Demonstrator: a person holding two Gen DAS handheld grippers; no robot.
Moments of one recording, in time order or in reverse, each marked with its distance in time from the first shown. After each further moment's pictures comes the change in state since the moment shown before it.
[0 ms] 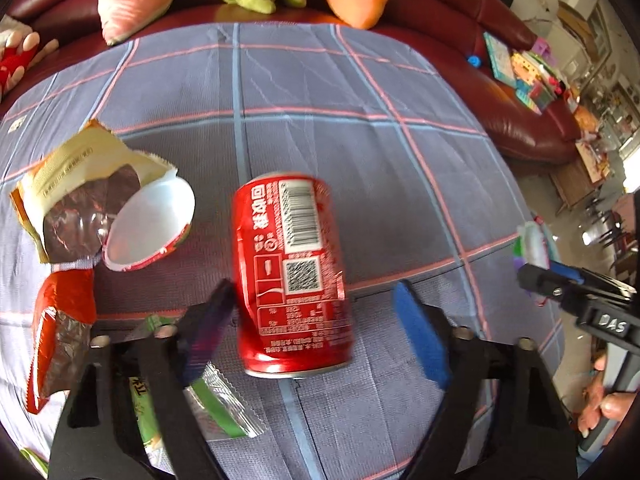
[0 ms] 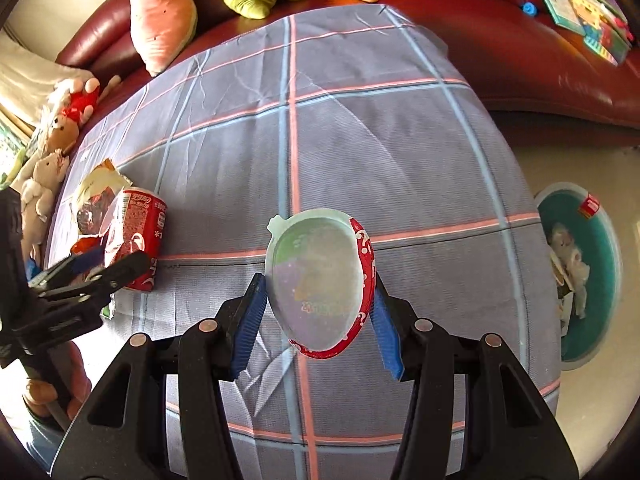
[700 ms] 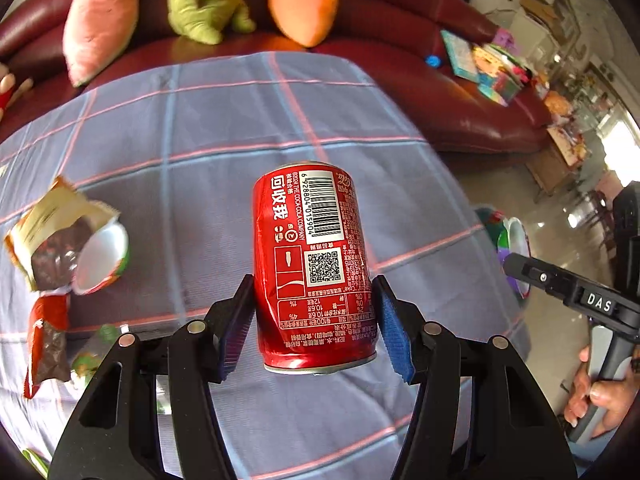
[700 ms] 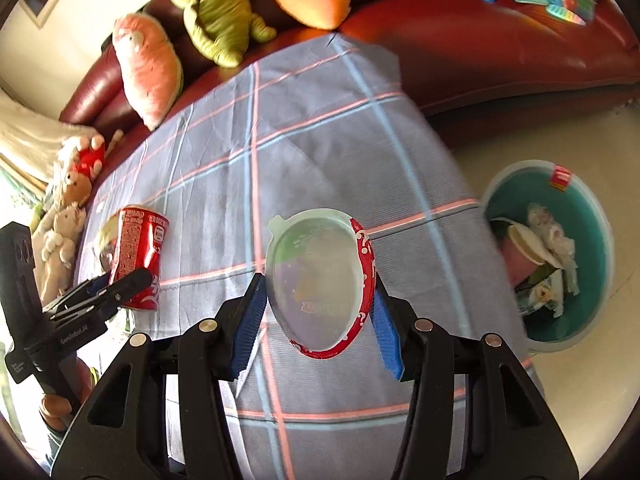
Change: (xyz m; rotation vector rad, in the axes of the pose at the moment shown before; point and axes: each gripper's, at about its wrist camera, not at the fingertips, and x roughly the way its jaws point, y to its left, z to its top) left arm -0.030 -0.080 0.010 0.119 -0.057 -0.071; right arm -0.059 -0.074 -0.014 0.152 -0.125 0.071
